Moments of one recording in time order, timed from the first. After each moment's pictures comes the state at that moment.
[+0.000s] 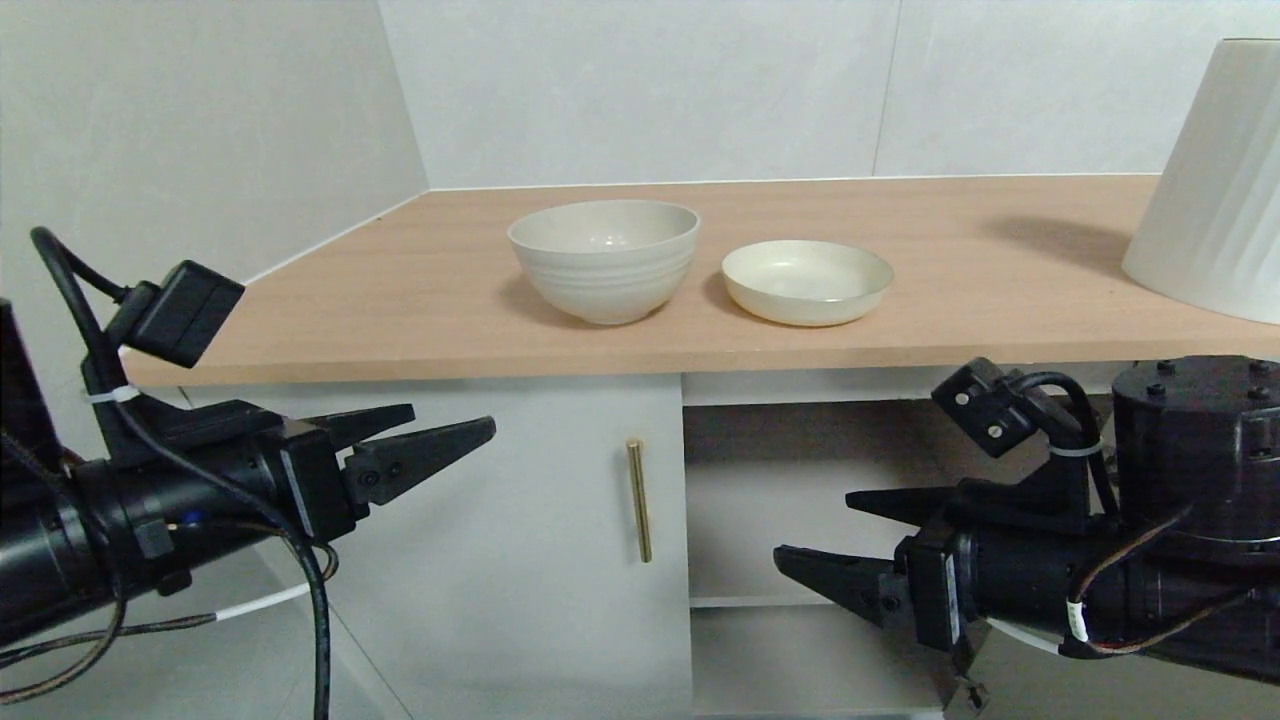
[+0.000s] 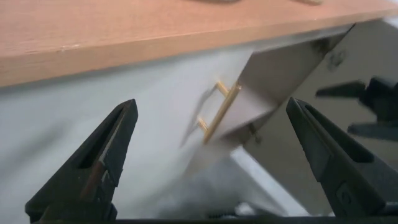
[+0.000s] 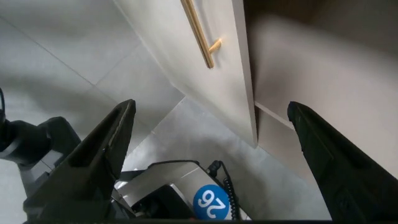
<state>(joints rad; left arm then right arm) -0.31 1.27 -0.63 -0.43 -0.33 -0.22 0.74 1.49 -0.65 -0.51 0.15 0.20</state>
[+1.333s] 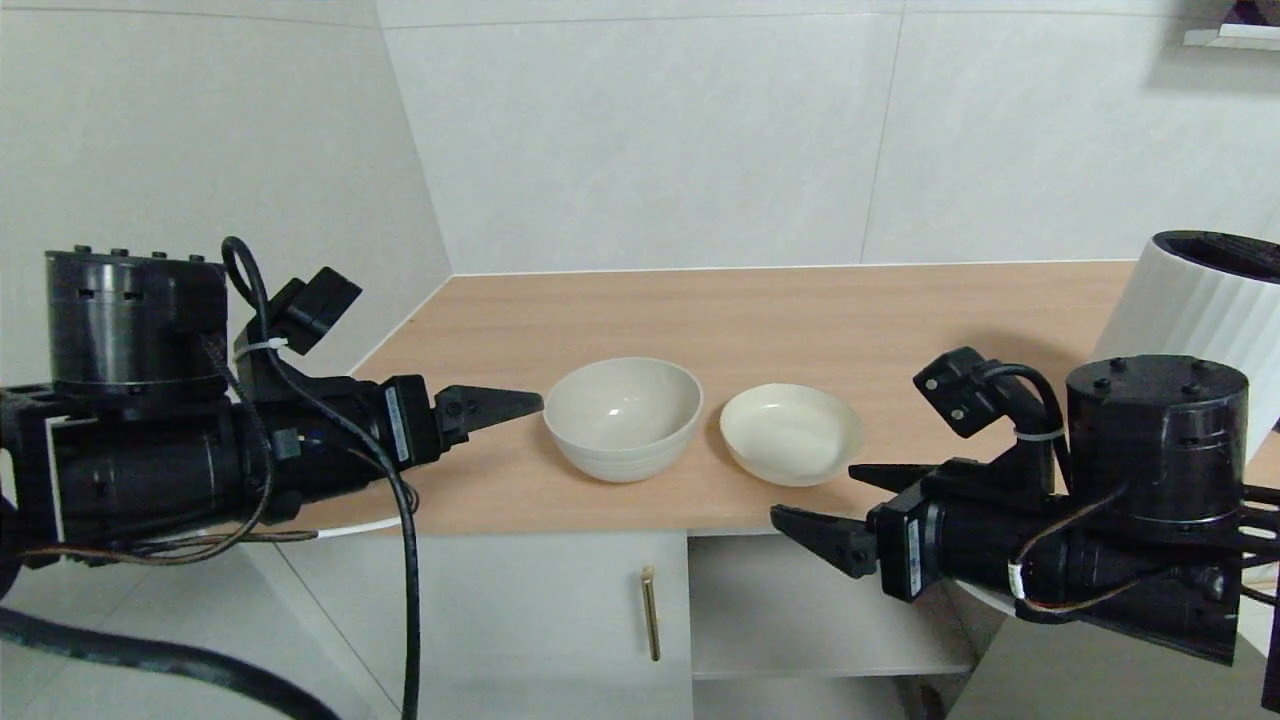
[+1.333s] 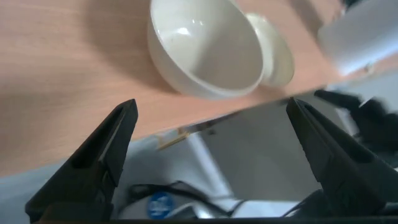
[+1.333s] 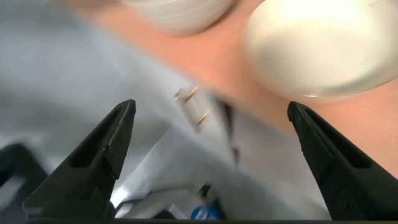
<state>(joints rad) -0.31 1.48 -0.83 -0.24 -0.33 -0.50 0.71 1.58 -0.65 -0.62 0.05 0.18</state>
